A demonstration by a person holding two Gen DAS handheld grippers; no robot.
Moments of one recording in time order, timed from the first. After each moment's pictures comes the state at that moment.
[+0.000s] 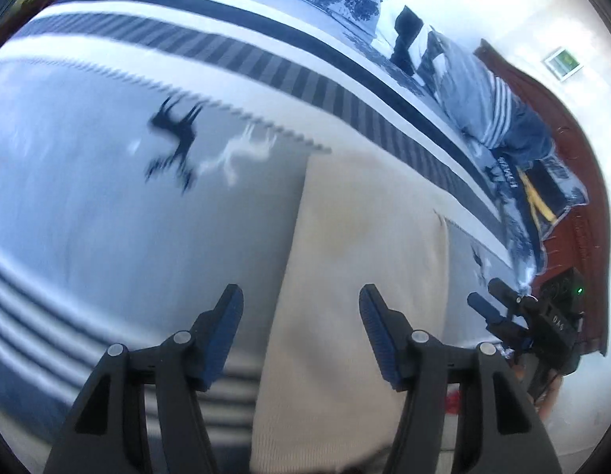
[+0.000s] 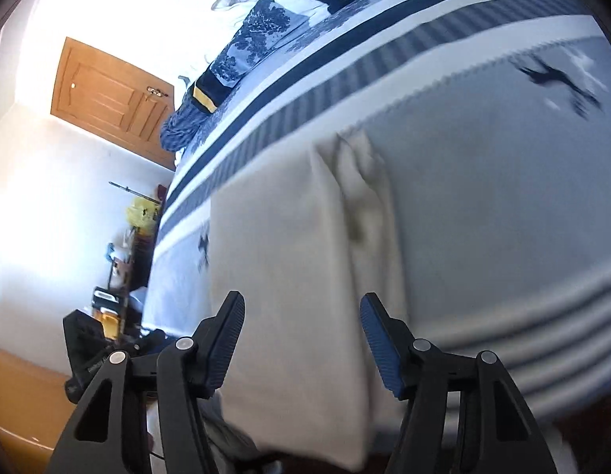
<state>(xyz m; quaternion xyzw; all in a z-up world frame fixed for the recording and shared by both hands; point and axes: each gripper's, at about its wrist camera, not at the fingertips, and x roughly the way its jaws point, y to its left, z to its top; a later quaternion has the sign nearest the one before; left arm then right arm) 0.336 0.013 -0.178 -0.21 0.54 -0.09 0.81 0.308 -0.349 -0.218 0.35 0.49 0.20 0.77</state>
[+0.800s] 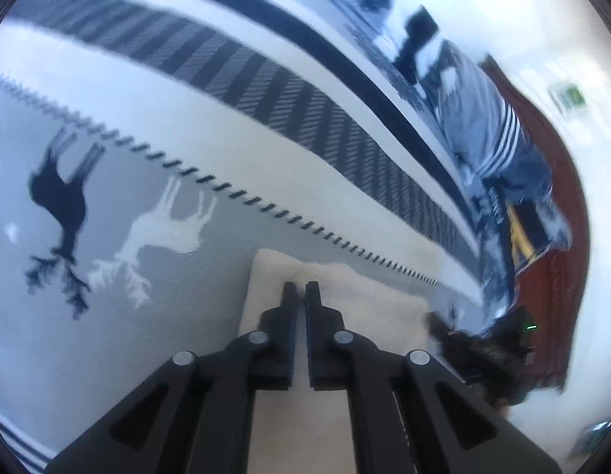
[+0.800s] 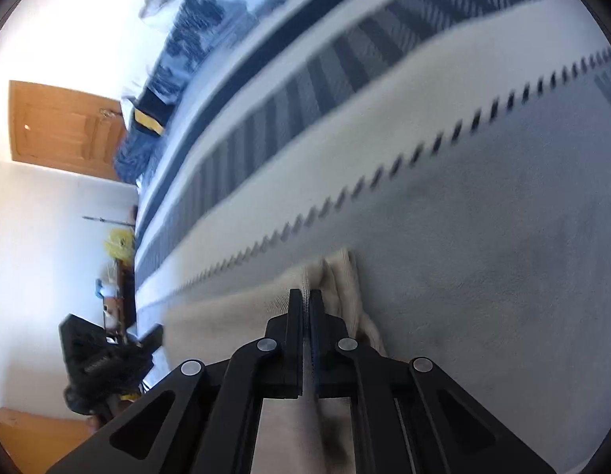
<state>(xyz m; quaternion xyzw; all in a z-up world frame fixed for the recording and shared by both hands) 0.442 -0.010 -0.213 -0.27 0.56 -0.12 0.77 0.446 -0.369 -0.275 0.39 0.54 0.15 0.74</state>
